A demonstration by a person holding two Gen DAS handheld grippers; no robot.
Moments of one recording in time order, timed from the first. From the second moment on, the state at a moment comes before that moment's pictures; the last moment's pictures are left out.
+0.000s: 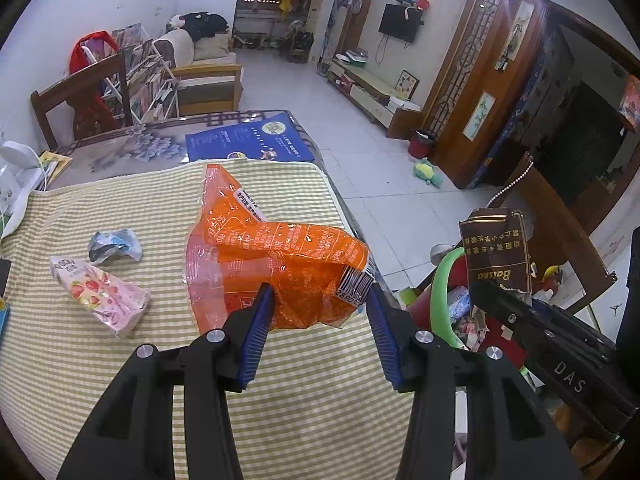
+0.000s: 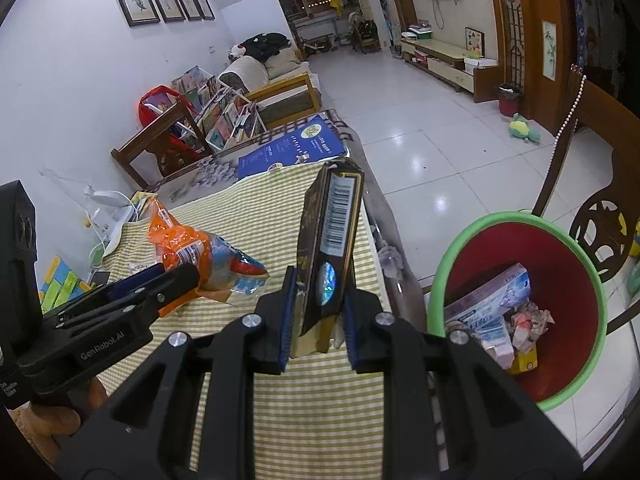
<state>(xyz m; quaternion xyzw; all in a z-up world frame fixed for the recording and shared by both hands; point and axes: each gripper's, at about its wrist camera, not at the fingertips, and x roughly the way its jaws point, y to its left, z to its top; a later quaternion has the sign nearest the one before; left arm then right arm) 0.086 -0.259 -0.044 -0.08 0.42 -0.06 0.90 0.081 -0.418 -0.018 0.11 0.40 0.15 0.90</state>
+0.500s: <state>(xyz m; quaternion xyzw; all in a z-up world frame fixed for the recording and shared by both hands) 0.113 -0.337 -0.046 -0.05 0.43 -0.08 0.90 0.095 -0.489 -0.030 0.15 0.40 0.12 0.90</state>
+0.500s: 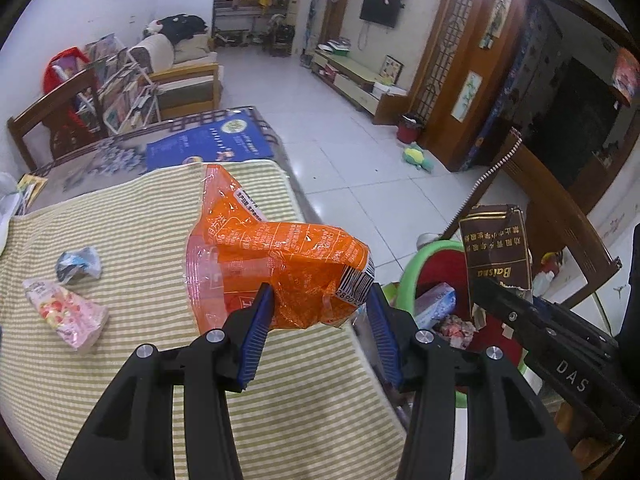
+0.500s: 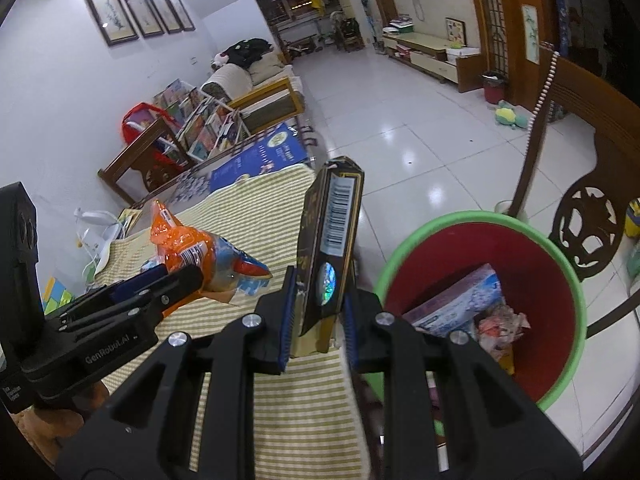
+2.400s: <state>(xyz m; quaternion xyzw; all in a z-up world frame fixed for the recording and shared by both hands) 0.137 -0.462 -0.087 -0.01 0.48 -0.22 0.85 0.080 -0.624 -0.055 0.22 0.40 -0.02 0.89</state>
